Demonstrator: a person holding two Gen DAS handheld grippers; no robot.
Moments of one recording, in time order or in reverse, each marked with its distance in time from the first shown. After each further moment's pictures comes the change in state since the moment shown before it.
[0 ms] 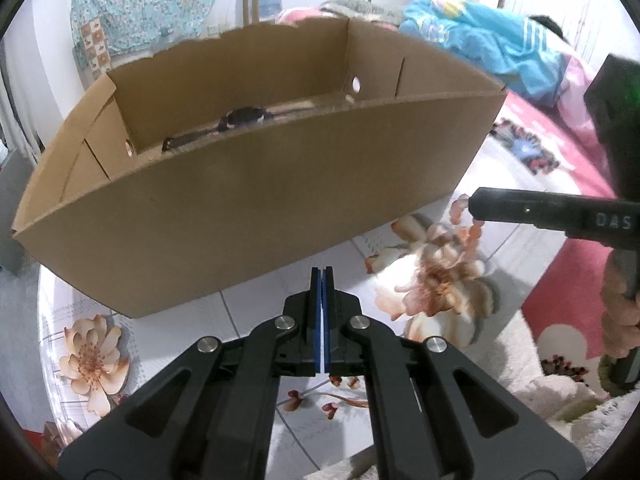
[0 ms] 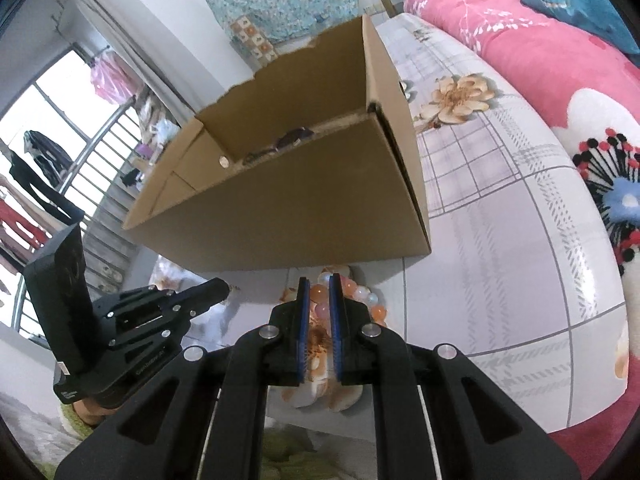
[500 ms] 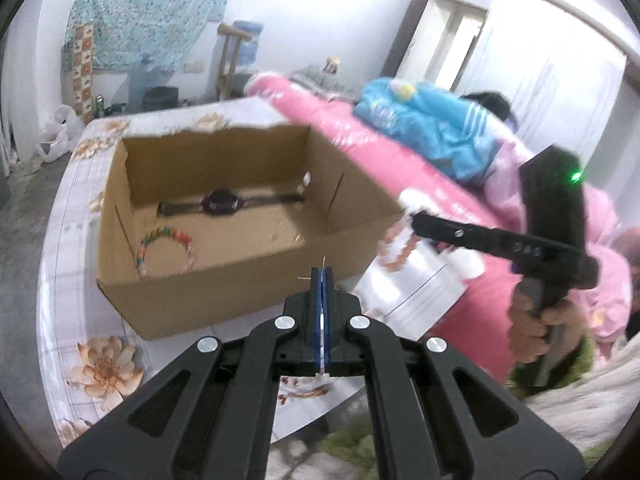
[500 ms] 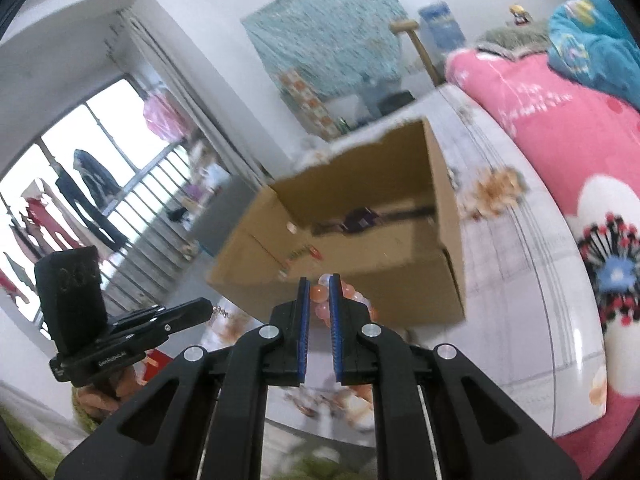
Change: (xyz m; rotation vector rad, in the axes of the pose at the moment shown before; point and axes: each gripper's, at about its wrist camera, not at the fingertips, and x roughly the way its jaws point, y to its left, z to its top) left arm -0.110 0.020 0.028 -0.085 -0.212 -0.249; right arm -0.061 0.039 0.029 -0.069 -0.210 0.170
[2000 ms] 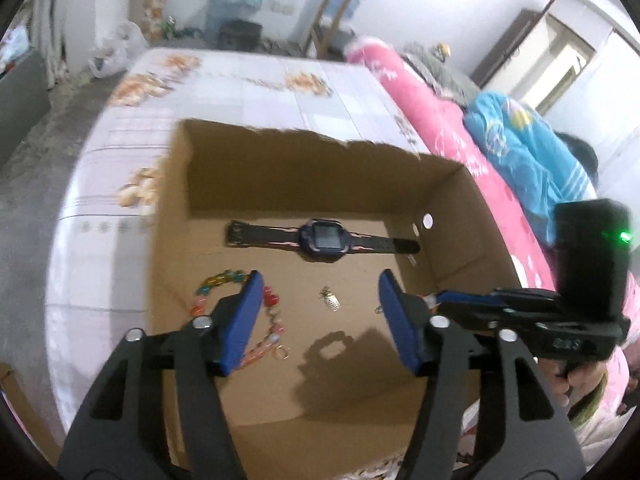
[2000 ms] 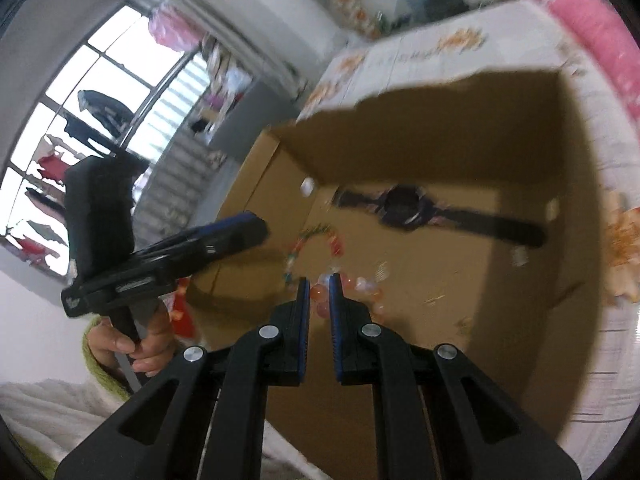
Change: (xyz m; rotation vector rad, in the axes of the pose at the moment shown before) left arm 0.096 0.123 0.077 -0.307 0.169 0.198; right arm 0.166 -0.012 0.079 -0.004 0.493 0.135
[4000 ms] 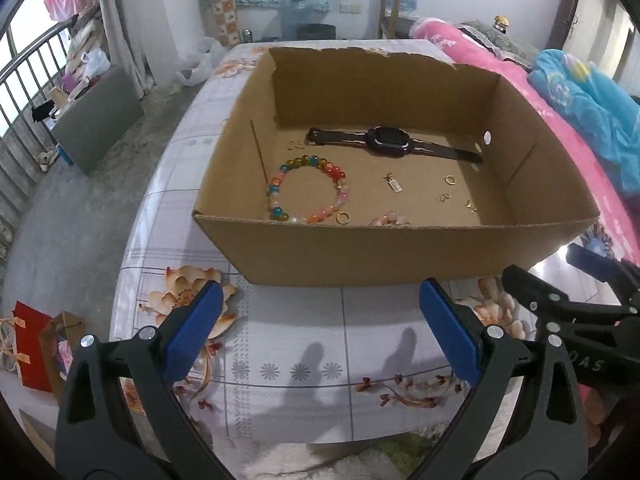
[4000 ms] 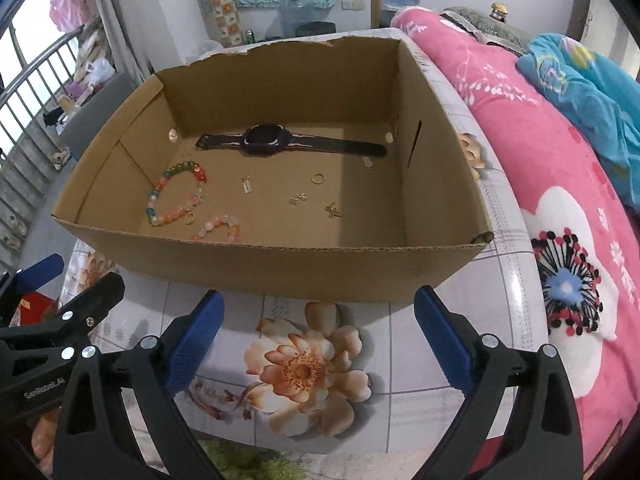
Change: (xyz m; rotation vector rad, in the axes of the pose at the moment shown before) left arm -0.030 -0.041 -0.112 0.035 0.001 0.402; right arm -0.016 0.044 -0.112 0.019 -0.135 -0.718
